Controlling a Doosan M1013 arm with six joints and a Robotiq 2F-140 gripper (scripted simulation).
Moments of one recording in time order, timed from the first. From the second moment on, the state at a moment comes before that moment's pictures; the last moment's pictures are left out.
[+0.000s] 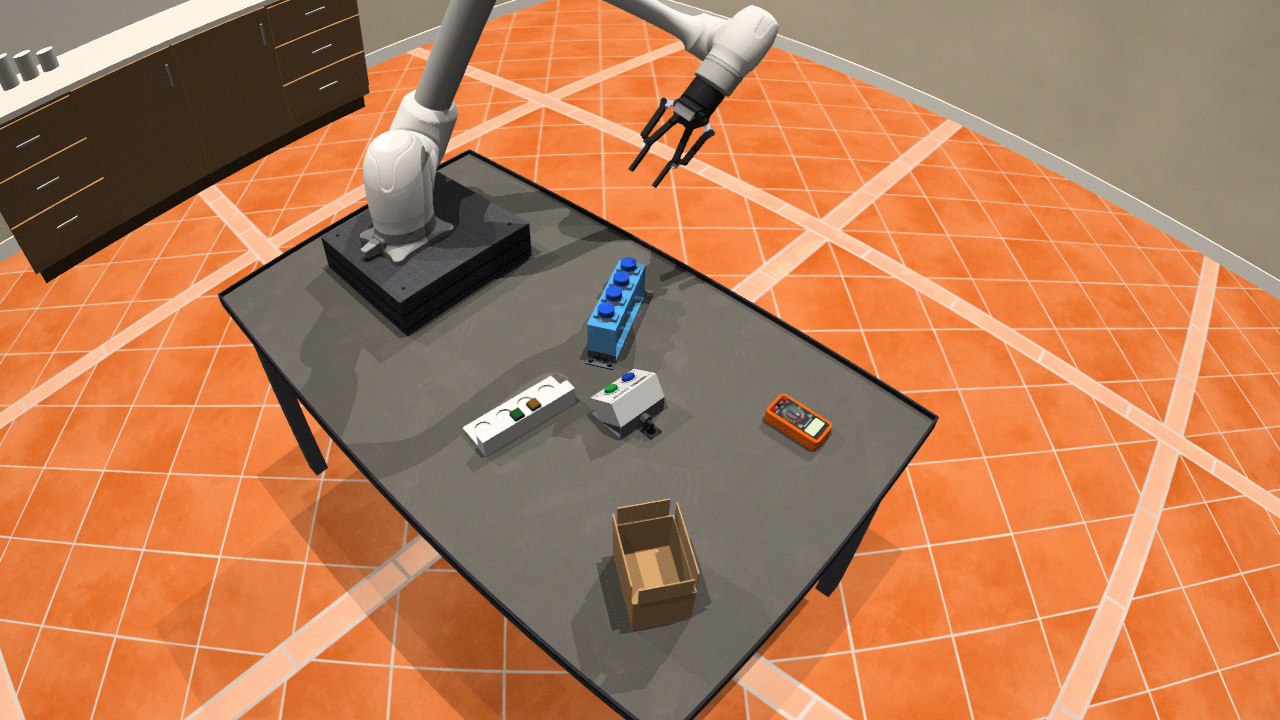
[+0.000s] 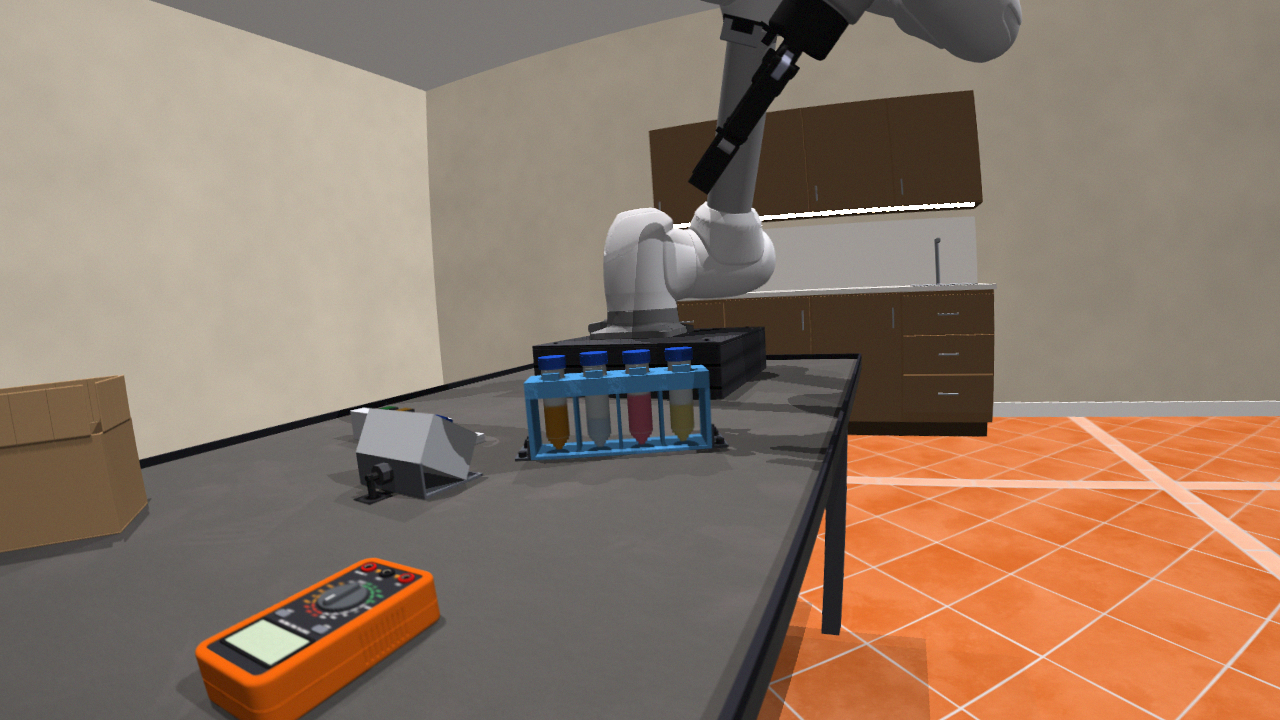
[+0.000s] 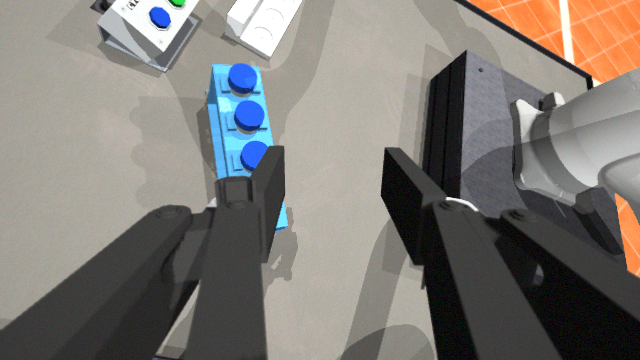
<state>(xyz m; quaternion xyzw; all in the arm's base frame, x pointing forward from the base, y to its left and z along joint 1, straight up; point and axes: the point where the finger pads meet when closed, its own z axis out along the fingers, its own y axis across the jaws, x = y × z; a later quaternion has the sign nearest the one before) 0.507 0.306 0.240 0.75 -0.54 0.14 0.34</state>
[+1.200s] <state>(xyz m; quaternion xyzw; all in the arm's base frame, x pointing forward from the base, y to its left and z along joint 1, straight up) 0.521 0.260 0.210 0.86 -0.38 0.03 0.33</state>
